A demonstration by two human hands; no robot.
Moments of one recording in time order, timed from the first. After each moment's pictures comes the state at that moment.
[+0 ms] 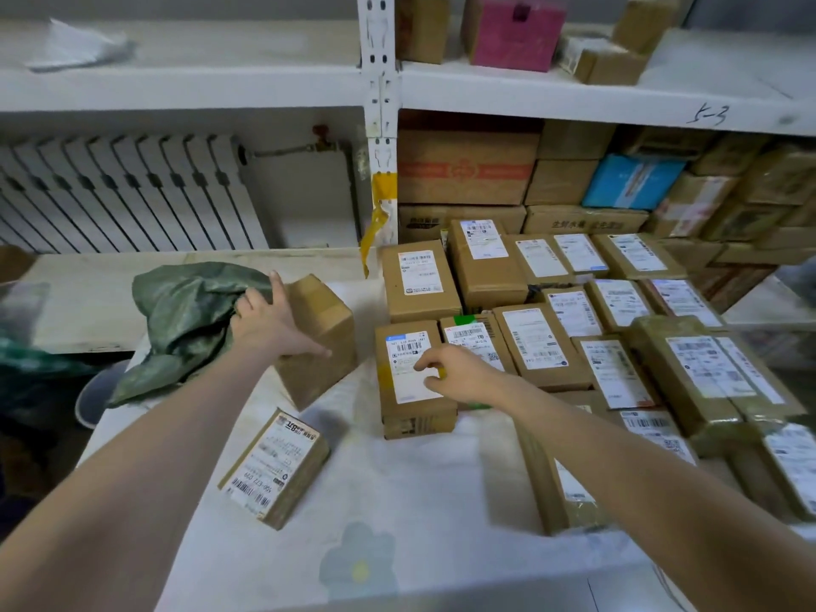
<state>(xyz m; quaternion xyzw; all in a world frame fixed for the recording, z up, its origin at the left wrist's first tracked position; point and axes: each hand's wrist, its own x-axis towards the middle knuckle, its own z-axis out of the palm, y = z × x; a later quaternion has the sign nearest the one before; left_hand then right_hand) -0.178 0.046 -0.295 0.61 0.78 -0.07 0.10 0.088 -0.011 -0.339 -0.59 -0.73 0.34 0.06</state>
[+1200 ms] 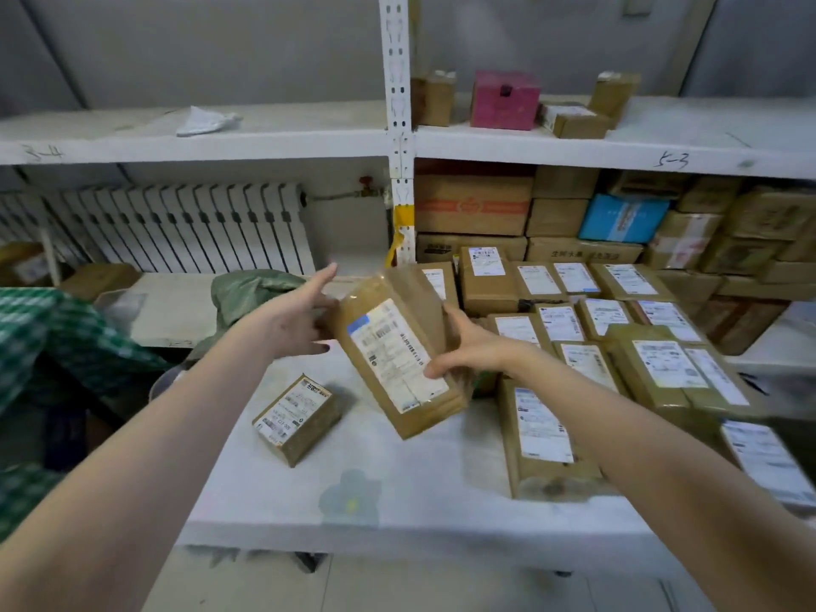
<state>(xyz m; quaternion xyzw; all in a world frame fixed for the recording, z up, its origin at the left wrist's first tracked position) -0.135 -0.104 -0.196 0.38 0.63 0.30 0.61 0.132 -0.107 -0.243 -0.53 -0.67 0.50 0.12</state>
